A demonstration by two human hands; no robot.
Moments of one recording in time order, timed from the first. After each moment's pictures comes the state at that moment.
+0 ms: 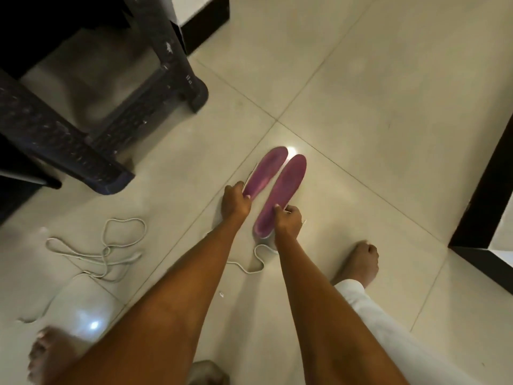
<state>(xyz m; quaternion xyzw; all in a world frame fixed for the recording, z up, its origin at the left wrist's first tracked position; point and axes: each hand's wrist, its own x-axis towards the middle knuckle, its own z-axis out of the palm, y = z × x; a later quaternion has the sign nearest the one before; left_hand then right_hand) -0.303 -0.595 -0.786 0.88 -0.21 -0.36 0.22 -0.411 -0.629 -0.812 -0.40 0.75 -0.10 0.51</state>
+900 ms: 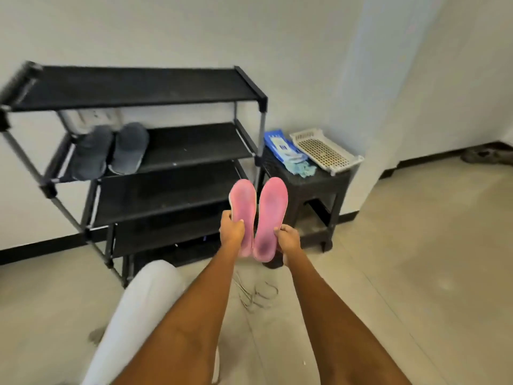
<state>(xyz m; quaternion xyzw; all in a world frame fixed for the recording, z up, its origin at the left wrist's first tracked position) -0.177 -0.222 -0.349 0.78 0.10 -0.12 0.61 -0.231 -0.341 -0.369 -0.66 0.36 -0.07 0.66</state>
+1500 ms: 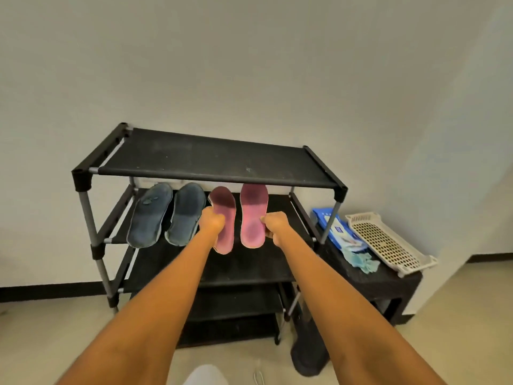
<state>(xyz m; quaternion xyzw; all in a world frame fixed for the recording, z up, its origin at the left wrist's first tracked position) 0.056 -0.084 -0.254 0.81 0.14 -0.02 0.57 0.038 -0.232 -0.242 -0.76 0.25 -0.01 0.60</state>
